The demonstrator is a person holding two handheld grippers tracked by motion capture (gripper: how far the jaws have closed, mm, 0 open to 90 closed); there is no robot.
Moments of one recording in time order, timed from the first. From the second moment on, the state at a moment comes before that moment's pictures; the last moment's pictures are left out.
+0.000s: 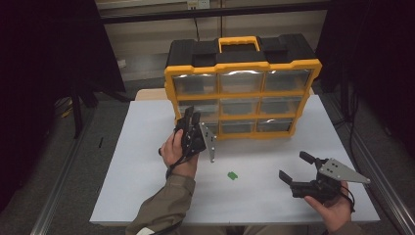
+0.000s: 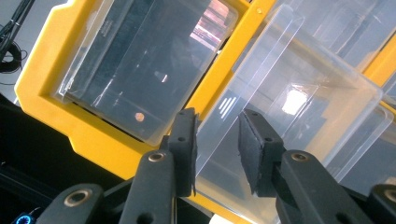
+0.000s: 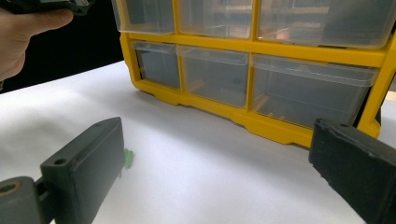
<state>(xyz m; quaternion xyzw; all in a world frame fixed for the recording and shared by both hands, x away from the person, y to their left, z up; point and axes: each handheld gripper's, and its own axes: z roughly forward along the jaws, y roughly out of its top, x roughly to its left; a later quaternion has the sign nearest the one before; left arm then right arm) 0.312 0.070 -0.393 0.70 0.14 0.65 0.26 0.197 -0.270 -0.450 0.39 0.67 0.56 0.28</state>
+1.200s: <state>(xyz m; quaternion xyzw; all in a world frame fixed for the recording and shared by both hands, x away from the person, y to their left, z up) 0.287 0.074 -0.394 0.69 0.13 0.66 0.27 0.197 -0.268 -0.450 0.39 0.67 0.56 0.28</state>
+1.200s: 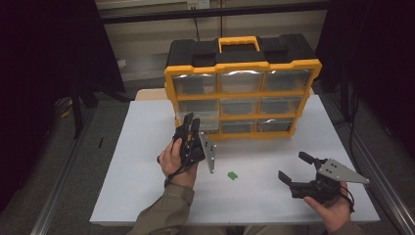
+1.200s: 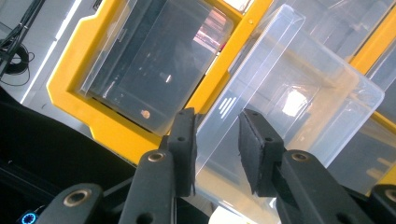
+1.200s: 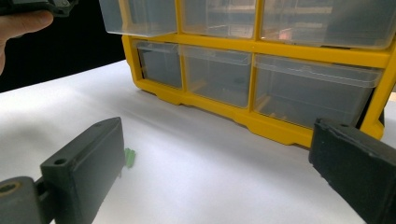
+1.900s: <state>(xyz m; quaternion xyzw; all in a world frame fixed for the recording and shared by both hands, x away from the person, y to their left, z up) 0.276 0.075 -0.394 0.69 0.13 0.66 0.27 0.196 -0.267 -0.449 0.39 0.67 0.56 0.28</state>
